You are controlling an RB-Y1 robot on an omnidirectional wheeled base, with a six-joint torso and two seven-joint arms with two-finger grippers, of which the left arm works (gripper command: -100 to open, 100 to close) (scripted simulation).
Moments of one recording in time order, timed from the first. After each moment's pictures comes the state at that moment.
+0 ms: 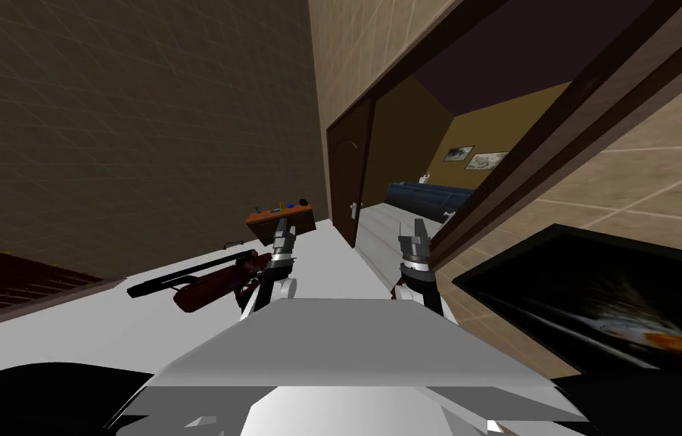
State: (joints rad) arm 0.42 0.00 -0.02 -2.15 0.01 -0.38 -0.07
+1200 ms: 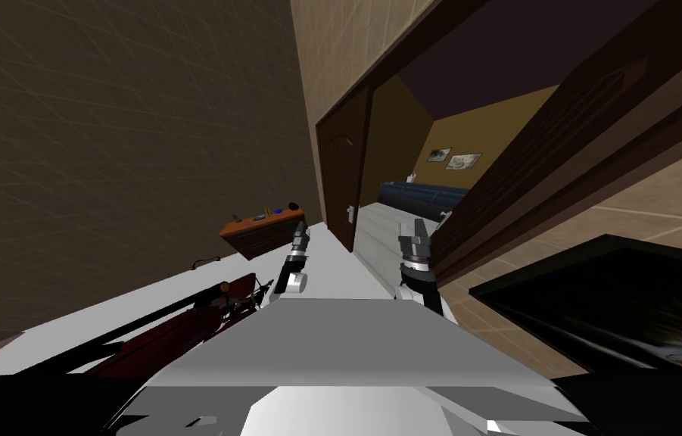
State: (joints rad) arm 0.27 0.06 -0.10 -1.91 0.07 -0.39 -0.07
